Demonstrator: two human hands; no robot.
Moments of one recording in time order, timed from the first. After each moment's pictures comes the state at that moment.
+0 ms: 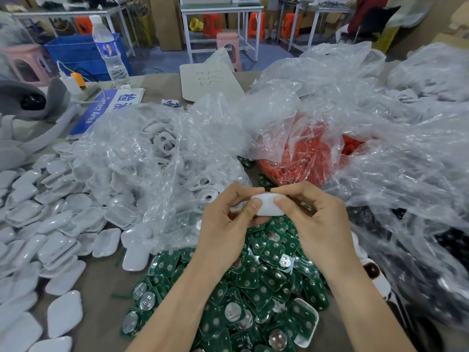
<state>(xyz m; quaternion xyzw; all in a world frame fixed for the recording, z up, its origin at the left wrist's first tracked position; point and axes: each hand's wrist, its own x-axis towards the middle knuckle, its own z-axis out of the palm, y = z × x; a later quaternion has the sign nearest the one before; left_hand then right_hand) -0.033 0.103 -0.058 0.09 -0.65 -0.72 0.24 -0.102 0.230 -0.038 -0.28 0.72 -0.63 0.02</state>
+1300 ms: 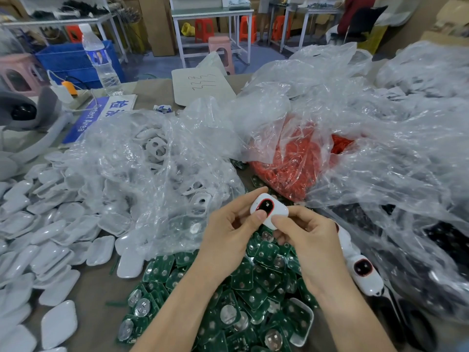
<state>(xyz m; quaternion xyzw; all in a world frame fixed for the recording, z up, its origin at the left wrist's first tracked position) -0.034 0.109 -0.060 0.08 -0.68 -0.71 0.17 -0.087 0.238 -0.055 -0.11 0.66 -0.73 0.14</state>
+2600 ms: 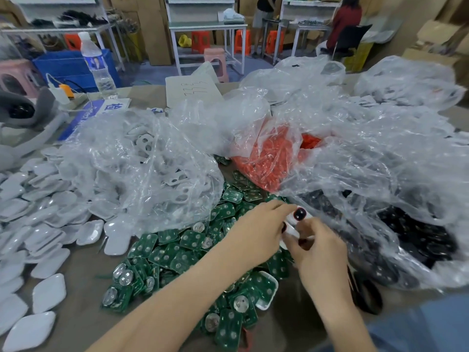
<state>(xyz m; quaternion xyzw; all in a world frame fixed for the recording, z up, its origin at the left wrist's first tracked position) -0.061 0.173 -0.061 -0.05 -0.96 -0.27 0.04 -0.071 0.305 -0.083 -0.13 0.90 -0.41 -0.08</state>
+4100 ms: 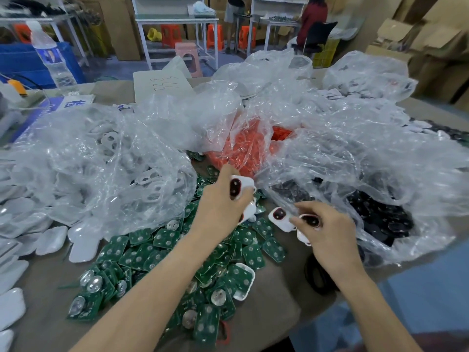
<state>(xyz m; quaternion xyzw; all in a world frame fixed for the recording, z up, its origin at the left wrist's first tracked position) -0.068 0.160 -0.055 0.08 -0.88 -0.44 0.17 -0.107 0.358 -0.077 -0.18 0.89 -0.41 -0.11</state>
